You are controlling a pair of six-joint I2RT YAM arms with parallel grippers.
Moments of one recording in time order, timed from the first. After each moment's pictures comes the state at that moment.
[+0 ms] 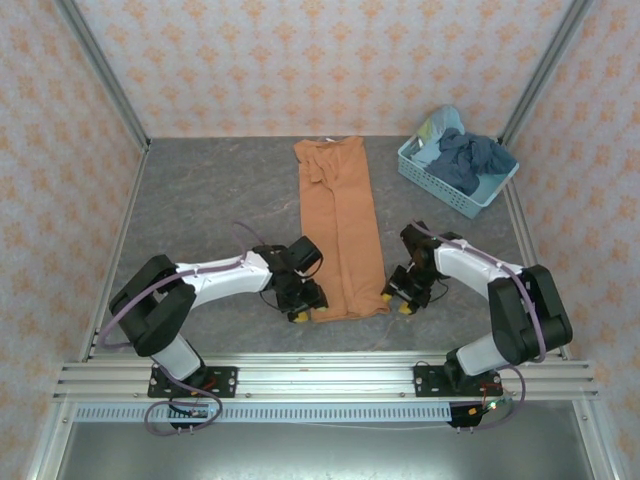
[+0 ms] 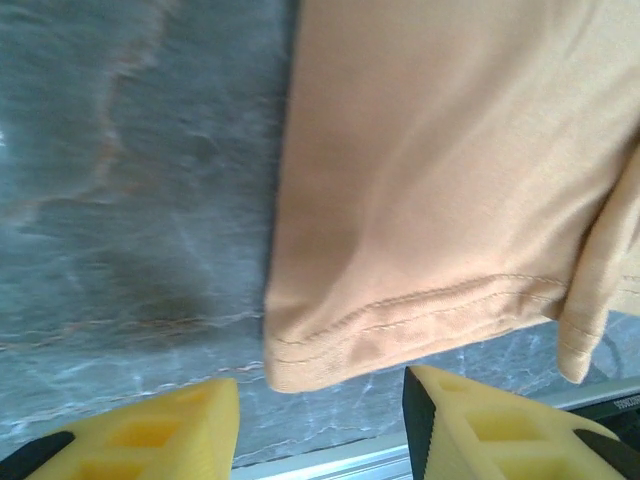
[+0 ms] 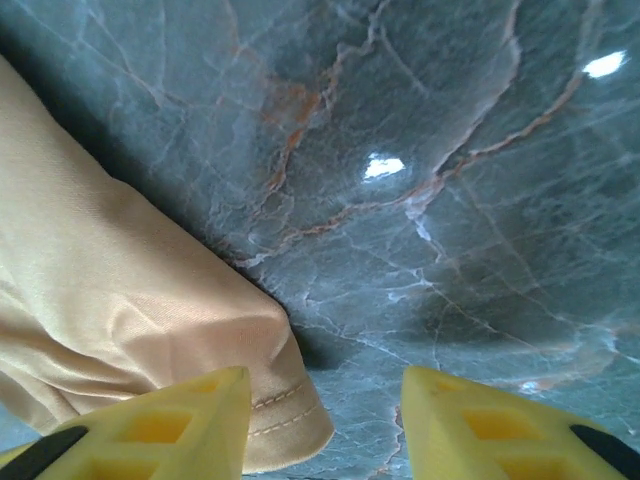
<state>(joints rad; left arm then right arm) -0.78 1.62 0.92 -0.61 0.37 -1.17 0.34 1.47 0.76 -0.85 -0.41 0.87</state>
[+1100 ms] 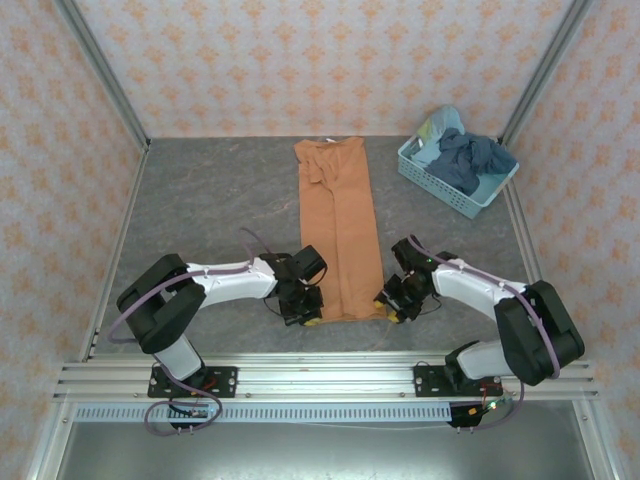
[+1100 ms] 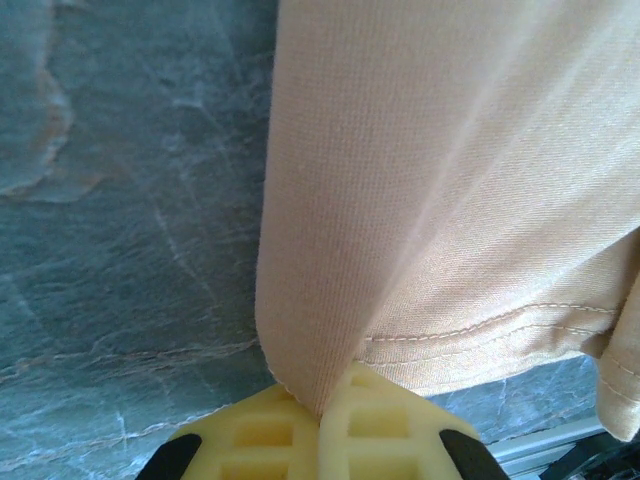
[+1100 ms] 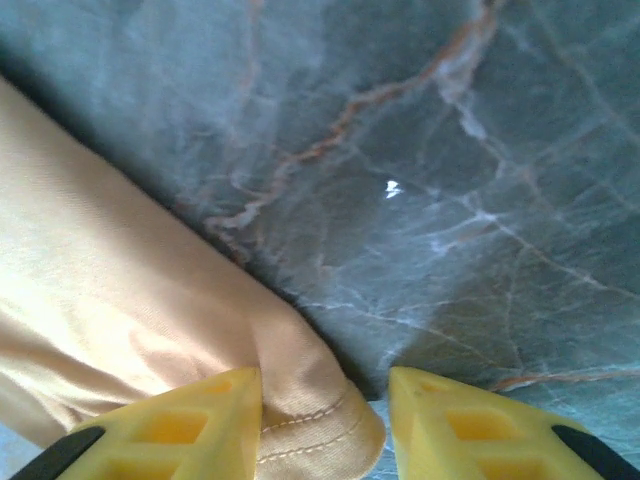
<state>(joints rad) -0.82 1.66 0.87 -0.56 0.35 -1.20 0.46 1.36 0.61 -0.65 -0.40 1.18</state>
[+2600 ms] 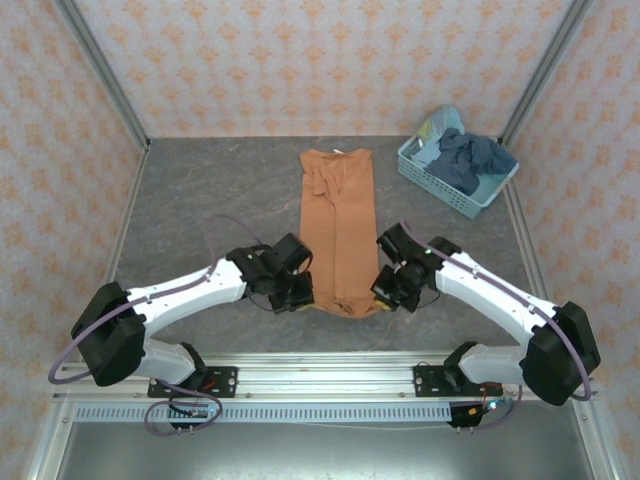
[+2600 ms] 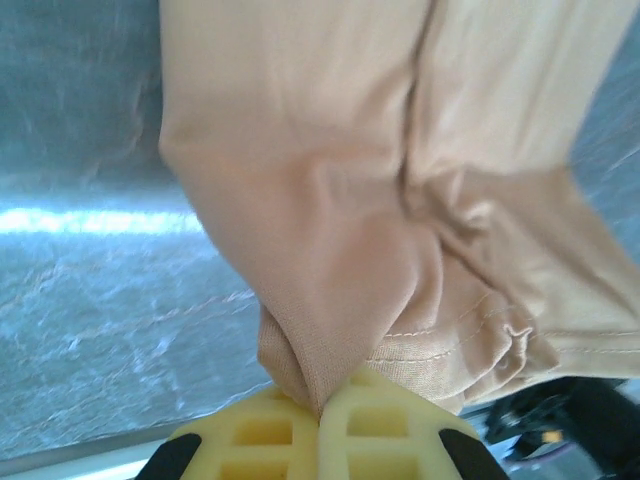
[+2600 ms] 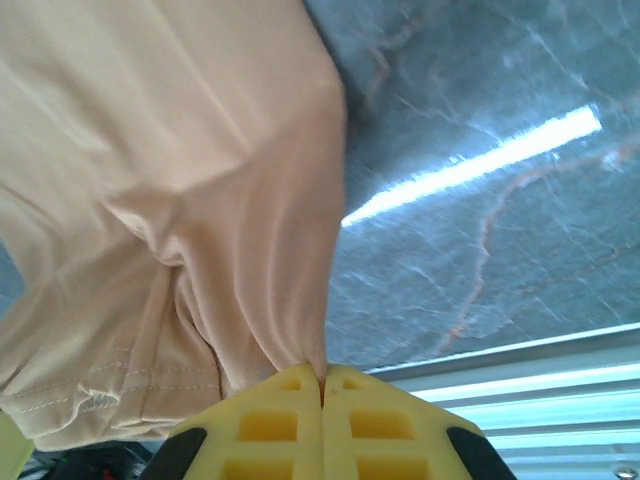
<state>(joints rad) -0.78 1.38 0.92 -0.70 0.24 -1.14 0.63 1.25 0.90 -1.00 -0.26 1.19</state>
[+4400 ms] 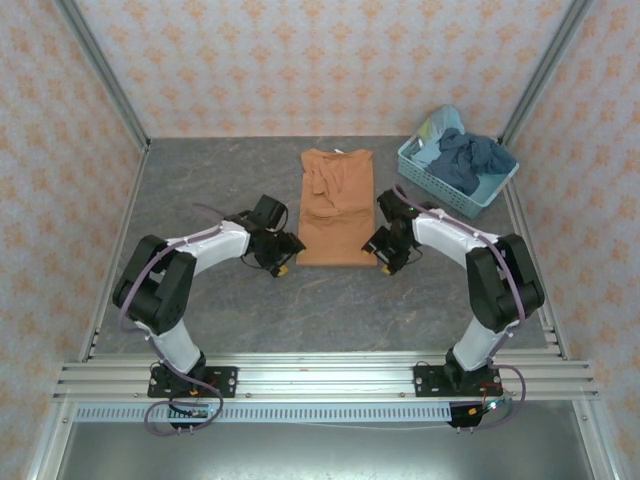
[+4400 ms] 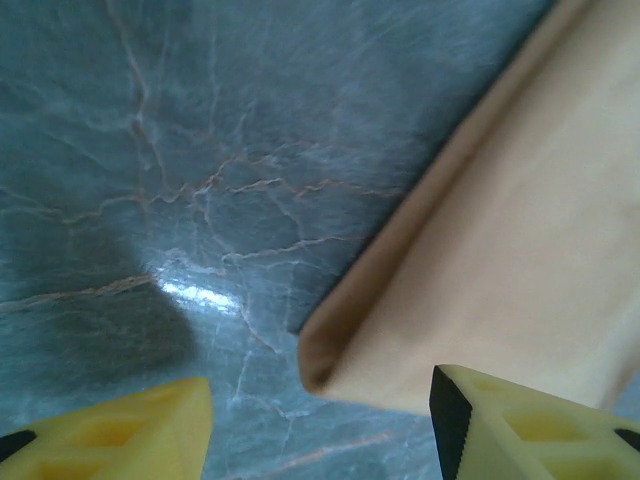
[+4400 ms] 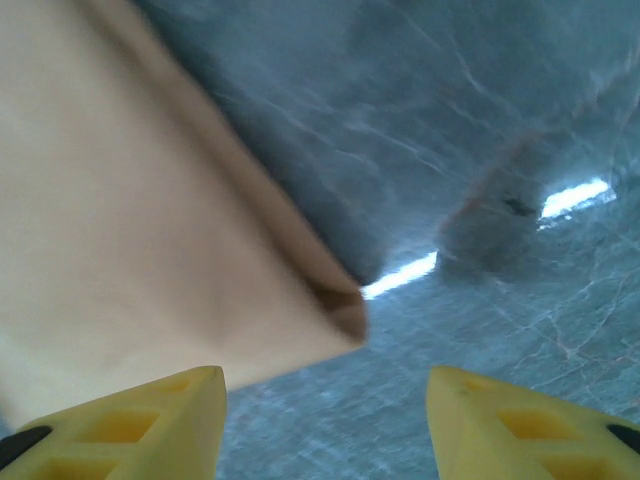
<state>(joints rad) -0.42 1.73 0.99 -0.45 0.30 -1.22 0.40 1.69 1.05 -0.72 -0.26 1.11</state>
